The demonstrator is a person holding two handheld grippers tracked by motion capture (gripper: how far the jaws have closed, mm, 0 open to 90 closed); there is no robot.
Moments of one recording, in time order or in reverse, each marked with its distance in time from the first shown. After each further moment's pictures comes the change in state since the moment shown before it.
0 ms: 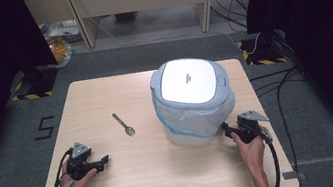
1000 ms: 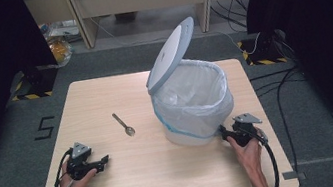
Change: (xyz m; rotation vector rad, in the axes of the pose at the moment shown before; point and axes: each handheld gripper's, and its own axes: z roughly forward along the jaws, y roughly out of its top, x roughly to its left) left arm 0.000 0.000 0.000 0.000 0.000 0.001; right arm 0.013 -0.005 0.003 0.062 -0.043 -0.058
